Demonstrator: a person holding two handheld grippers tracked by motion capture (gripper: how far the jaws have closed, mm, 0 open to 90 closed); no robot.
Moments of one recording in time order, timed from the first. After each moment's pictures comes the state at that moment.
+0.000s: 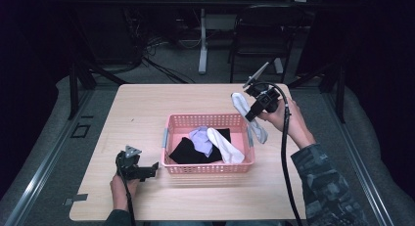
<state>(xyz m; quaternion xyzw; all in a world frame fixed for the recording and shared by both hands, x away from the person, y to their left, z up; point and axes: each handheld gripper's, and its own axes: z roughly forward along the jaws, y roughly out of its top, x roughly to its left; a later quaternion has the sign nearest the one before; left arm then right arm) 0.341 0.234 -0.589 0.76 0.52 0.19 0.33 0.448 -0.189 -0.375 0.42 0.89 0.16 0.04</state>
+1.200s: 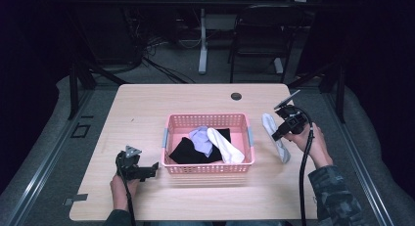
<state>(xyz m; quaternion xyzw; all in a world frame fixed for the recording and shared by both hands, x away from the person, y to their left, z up) 0.341 0.234 -0.590 0.76 0.52 0.19 0.33 0.441 -0.284 -0.466 0.52 0.84 0.15 0.00</state>
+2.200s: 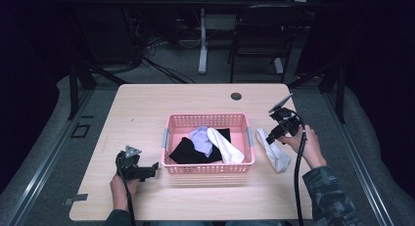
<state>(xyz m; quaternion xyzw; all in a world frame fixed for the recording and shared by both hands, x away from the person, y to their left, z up) 0.341 0.235 -0.589 0.76 0.52 0.19 0.33 0.444 -0.271 -0.481 0.52 0.85 0.12 0.01</state>
